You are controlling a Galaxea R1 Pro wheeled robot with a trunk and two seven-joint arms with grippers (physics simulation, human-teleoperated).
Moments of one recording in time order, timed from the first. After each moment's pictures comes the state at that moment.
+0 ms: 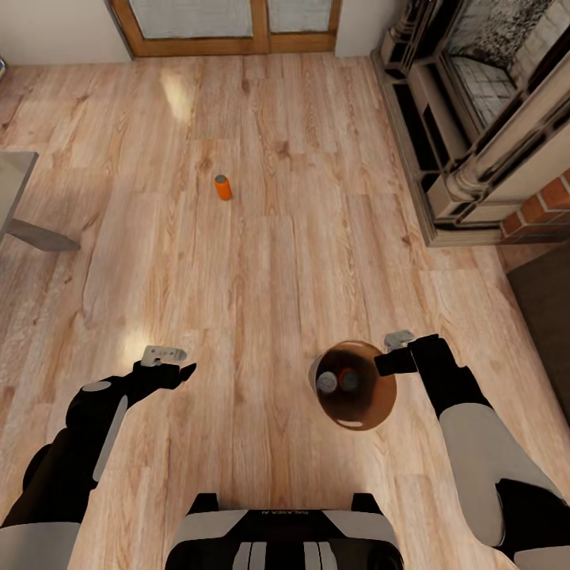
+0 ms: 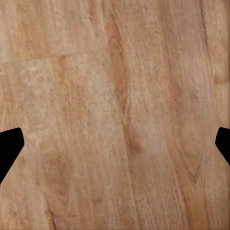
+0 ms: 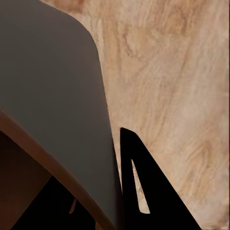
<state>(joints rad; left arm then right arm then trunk) -0.52 0.14 0.09 -1.42 -0.05 0.69 -0.34 -0.95 -0.06 -0.20 -0.77 0.62 0.76 0.62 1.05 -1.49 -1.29</state>
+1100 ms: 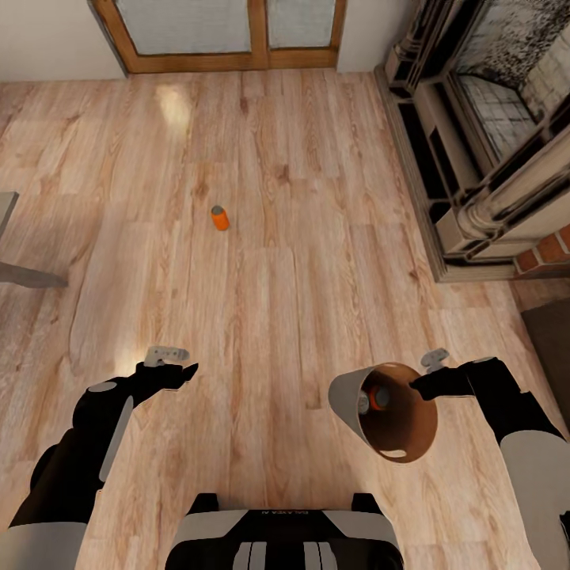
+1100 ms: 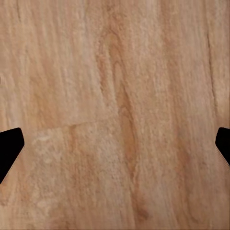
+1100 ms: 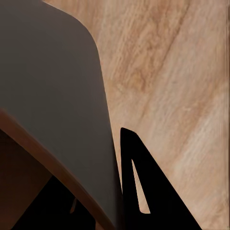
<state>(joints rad) -0.52 0.12 0.08 -1.41 -0.06 0.68 -0.30 -0.85 -0.27 -0.21 -0.77 0.62 0.56 0.91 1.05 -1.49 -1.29</state>
